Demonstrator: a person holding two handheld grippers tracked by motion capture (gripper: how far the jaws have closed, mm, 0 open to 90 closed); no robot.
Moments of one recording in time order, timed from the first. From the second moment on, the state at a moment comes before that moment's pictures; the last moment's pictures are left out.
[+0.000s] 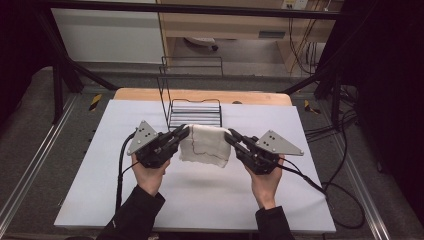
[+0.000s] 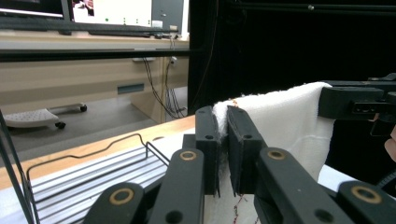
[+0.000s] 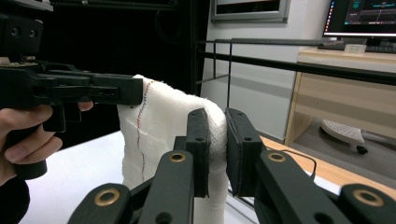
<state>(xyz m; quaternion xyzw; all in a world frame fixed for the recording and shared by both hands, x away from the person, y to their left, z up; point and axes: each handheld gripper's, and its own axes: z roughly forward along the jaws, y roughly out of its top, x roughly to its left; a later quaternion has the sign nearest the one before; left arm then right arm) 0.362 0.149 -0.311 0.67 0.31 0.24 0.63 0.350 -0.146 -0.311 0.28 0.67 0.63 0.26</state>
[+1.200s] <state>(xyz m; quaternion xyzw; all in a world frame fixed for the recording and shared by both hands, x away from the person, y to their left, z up) 0.387 0.164 -0.256 0.63 0.31 0.29 0.65 0.382 -0.122 -0.252 0.26 0.66 0.64 0.30</state>
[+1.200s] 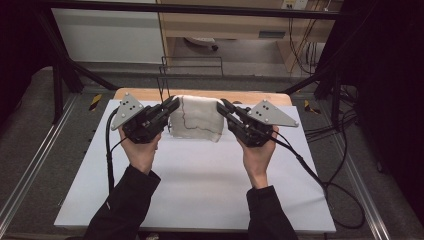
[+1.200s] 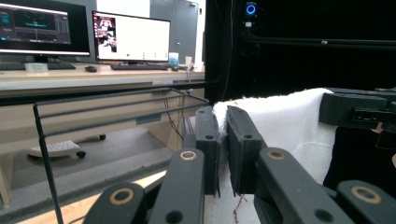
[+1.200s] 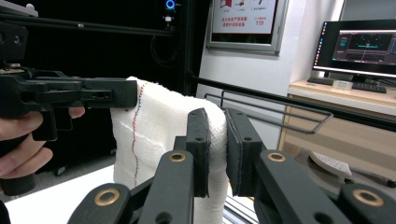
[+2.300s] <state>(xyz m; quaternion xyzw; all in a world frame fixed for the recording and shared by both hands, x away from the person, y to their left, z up) 0.433 0.171 -0.213 0.61 0.32 0.31 0.65 0.431 -0.105 -0.212 0.27 0.63 0.65 0.32</state>
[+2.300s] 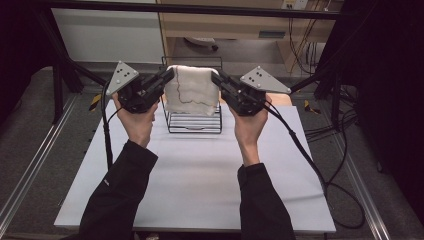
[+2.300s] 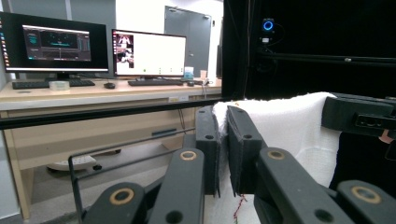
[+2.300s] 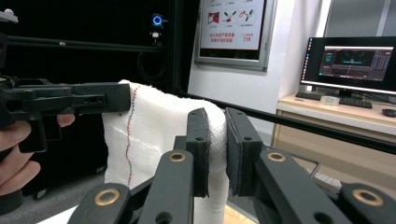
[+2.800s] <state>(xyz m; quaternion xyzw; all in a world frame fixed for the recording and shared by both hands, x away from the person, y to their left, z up) 0.453 0.177 -0.193 0.60 0.32 0.32 0.66 0.451 -0.096 -0.188 0.26 0.63 0.65 0.33</state>
